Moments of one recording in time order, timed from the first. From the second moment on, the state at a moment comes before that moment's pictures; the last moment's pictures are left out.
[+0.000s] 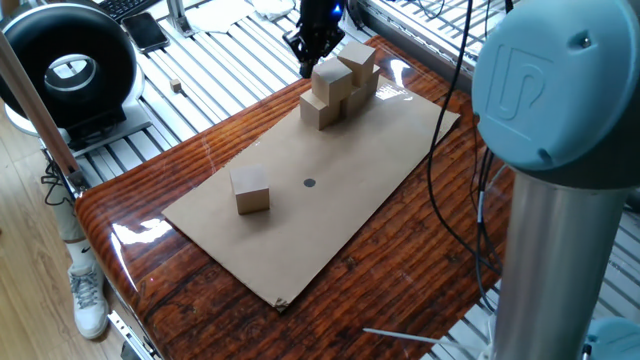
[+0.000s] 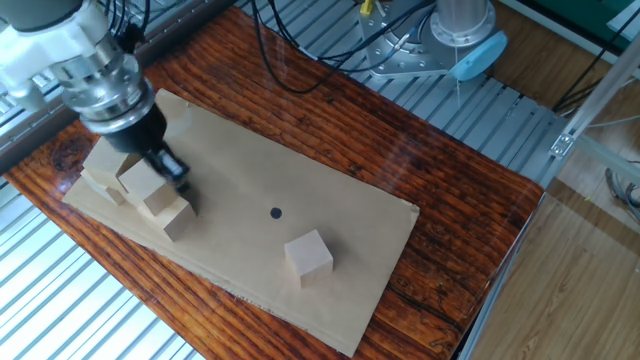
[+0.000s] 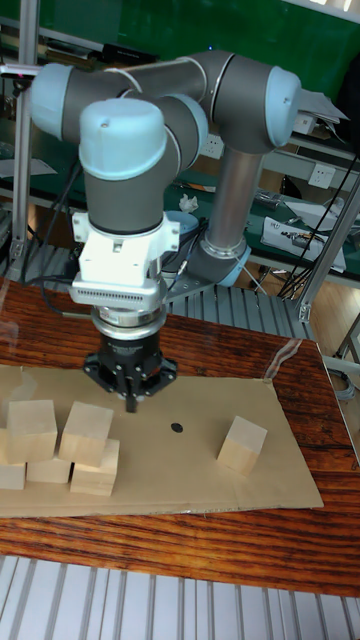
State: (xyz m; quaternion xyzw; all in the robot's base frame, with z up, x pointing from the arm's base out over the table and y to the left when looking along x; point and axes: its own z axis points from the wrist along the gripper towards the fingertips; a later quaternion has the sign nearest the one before) arm 0.613 -0.060 0.133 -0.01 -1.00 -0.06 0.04
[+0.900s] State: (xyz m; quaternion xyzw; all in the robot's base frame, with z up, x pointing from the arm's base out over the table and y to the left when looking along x) arm 0.621 -0.227 0.134 0.28 -0.95 0.15 0.04
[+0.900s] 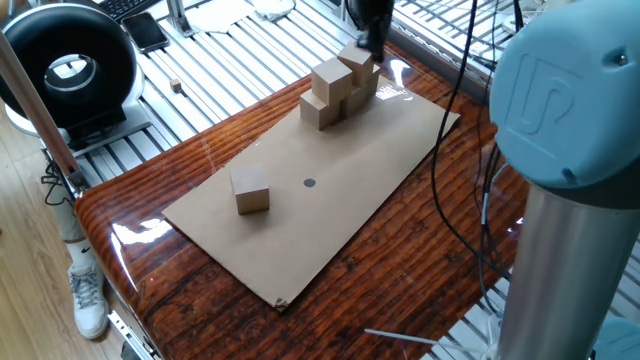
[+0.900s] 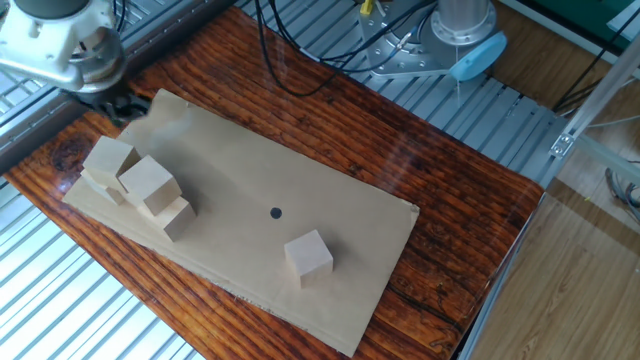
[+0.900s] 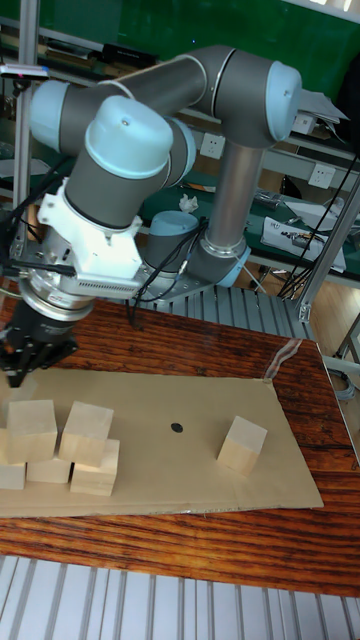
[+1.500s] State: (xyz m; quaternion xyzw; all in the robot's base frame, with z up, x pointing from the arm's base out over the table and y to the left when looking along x) arm 0.640 -0.243 0.125 0.31 -0.94 0.15 0.01
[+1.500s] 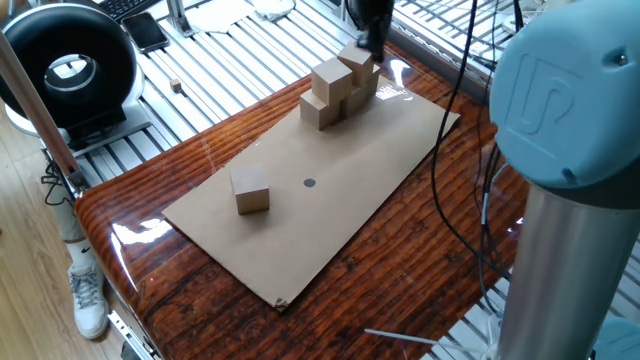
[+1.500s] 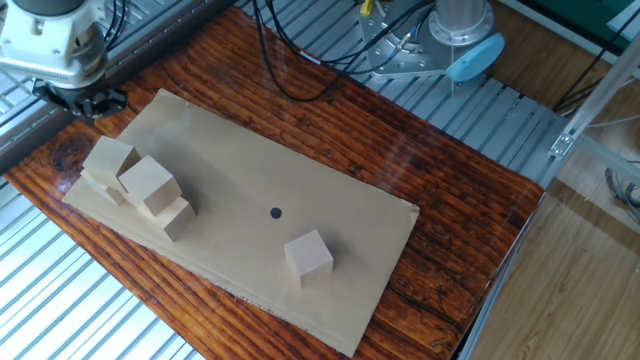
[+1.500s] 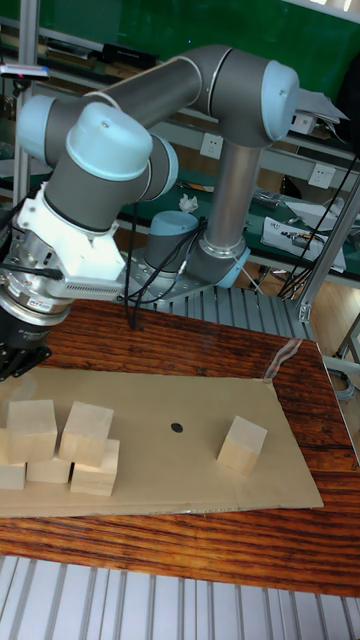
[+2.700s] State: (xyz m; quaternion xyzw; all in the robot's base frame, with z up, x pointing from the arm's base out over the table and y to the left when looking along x) arm 0.643 -0.202 0.109 0.25 -0.97 0.07 -0.02
